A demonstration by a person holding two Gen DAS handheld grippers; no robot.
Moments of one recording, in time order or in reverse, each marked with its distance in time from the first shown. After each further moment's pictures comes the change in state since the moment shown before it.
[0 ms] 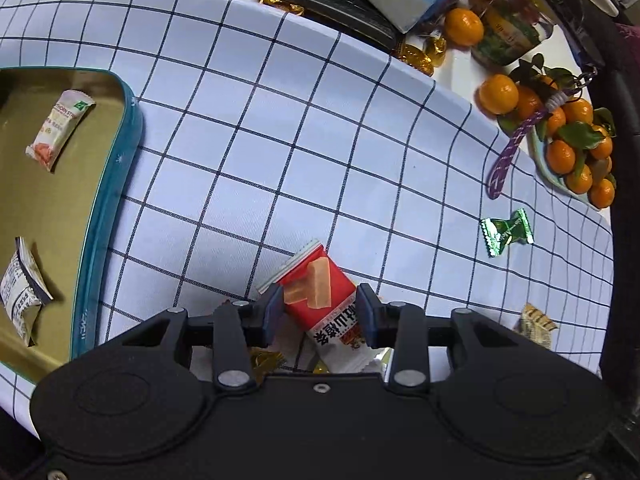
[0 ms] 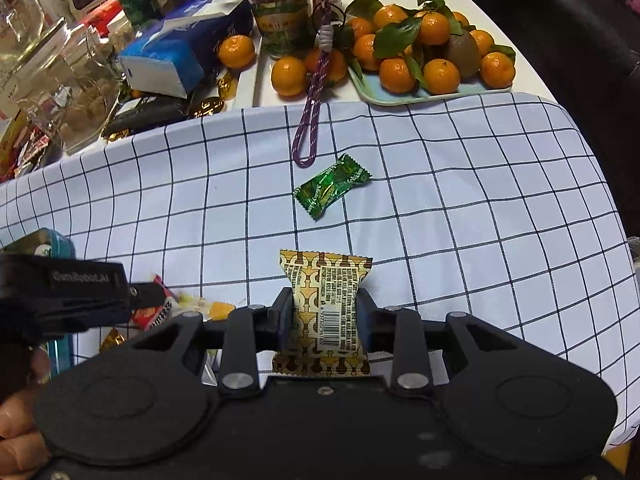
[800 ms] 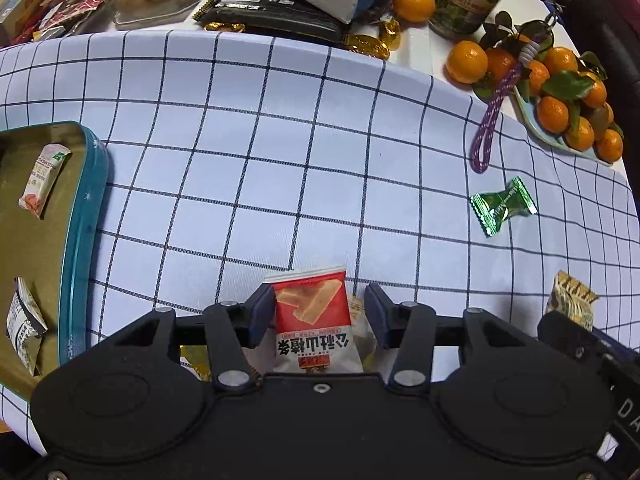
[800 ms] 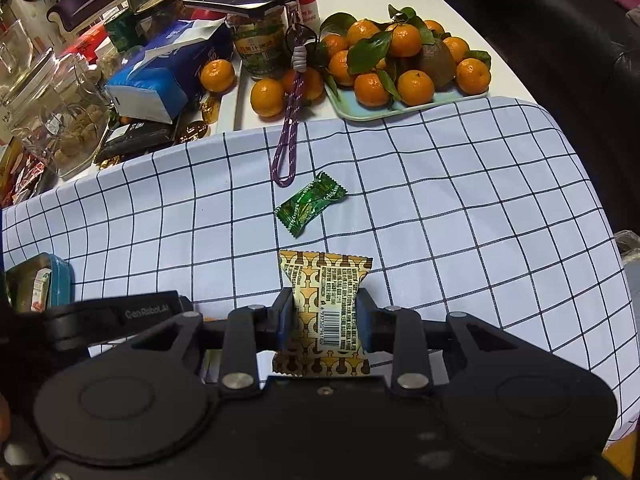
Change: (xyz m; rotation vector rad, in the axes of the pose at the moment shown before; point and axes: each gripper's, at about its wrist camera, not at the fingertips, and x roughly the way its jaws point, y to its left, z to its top) left arm 0.009 -0.038 -0.015 0.163 -0.057 0.091; right arm -0.008 -0.013 0.002 0.045 -0.035 -0.007
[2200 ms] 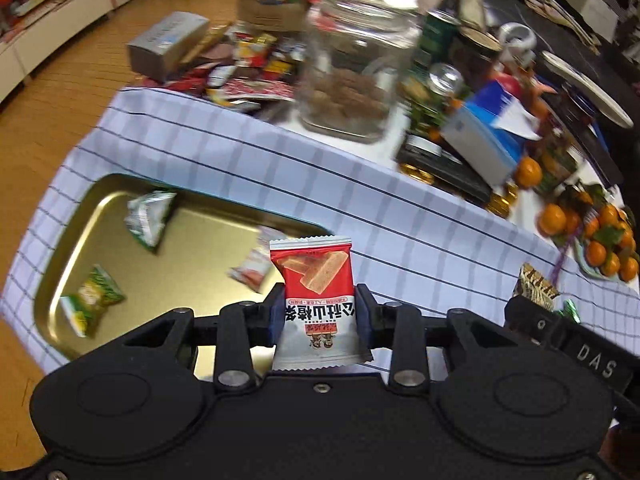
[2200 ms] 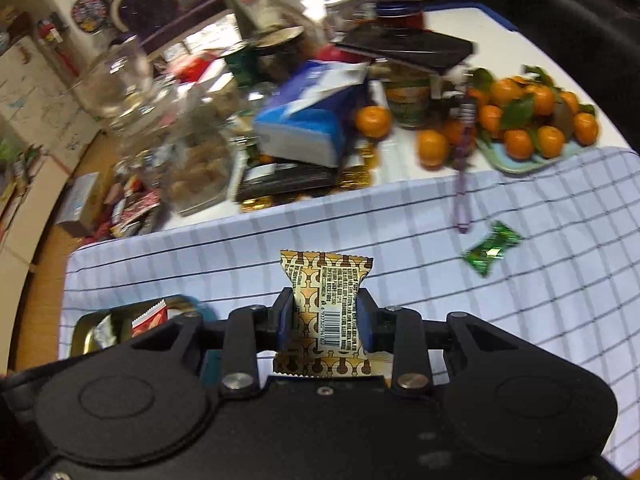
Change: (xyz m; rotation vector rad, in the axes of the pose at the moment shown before) left arm -0.111 0.152 0.011 -0.186 -0.254 0.092; right arm -0.031 0.134 0.004 -0.033 -0.111 0.240
